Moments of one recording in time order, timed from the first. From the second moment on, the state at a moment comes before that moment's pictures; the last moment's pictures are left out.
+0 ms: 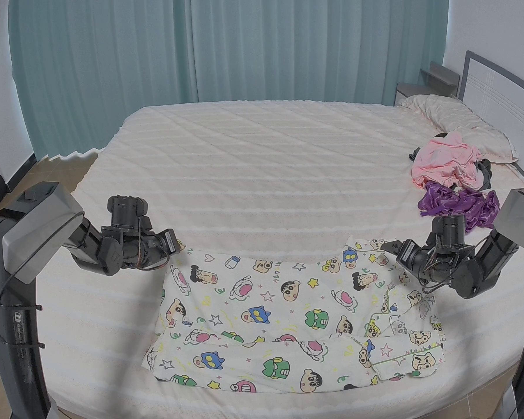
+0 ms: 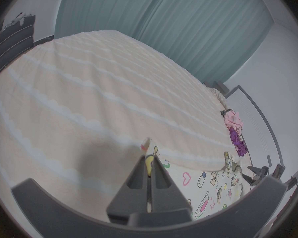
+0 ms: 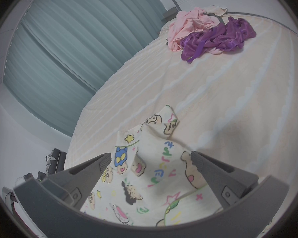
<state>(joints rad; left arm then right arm) -0.11 2.33 -1.20 -0.51 -0.22 -0.48 0.12 2.20 -0.79 -0.84 0.07 0.69</state>
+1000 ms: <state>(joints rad) -0.09 2.30 -1.18 -0.48 -0.22 -0.48 0.13 2.34 -1.06 -0.68 0.17 0.38</state>
